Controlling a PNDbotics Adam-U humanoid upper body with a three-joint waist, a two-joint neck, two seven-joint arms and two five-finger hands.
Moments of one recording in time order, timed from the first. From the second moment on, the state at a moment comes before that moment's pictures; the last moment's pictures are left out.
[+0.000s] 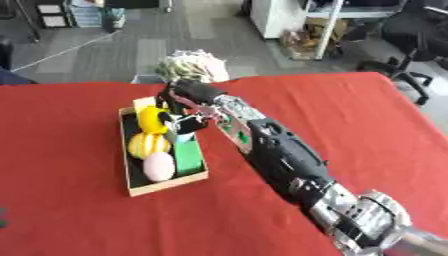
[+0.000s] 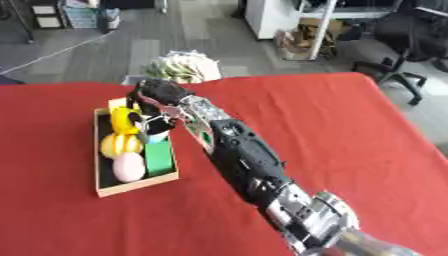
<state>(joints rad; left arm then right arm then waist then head) -0.15 0.25 -0.14 -1.84 -0.11 0.04 -0.14 -0.97 -0.24 0.18 -0.86 1.04 -0.41 0.11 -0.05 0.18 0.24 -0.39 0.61</state>
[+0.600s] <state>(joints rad) -0.15 0.25 -0.14 -1.84 -0.11 0.04 -0.14 -0.97 -0.25 0.16 -0.90 1.06 -0.44 0.20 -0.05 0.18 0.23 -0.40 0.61</state>
